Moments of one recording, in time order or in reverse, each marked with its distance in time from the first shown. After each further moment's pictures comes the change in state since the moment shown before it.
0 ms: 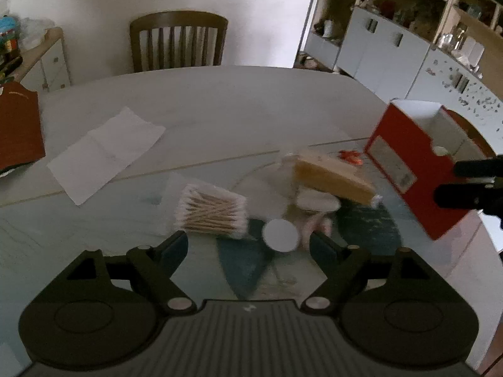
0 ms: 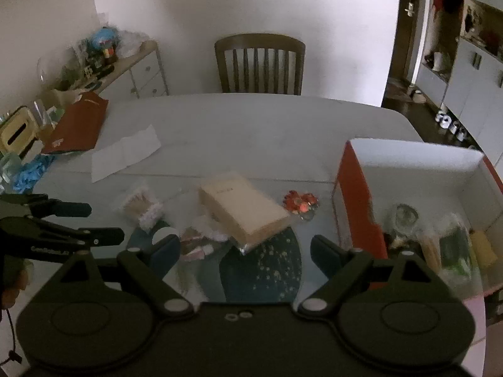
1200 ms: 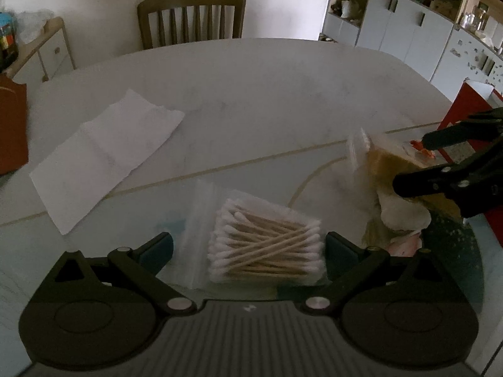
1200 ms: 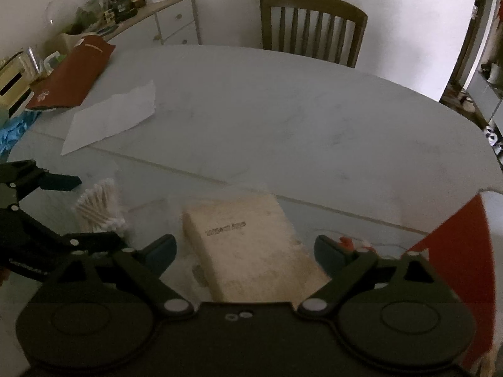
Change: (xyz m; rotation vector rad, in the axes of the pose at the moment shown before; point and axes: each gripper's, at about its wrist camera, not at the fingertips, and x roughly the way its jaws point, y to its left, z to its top) left arm 0.088 0.033 0.016 0.027 0.061 0.071; right arm 0.145 -0.003 0.043 -0.163 0.155 0.121
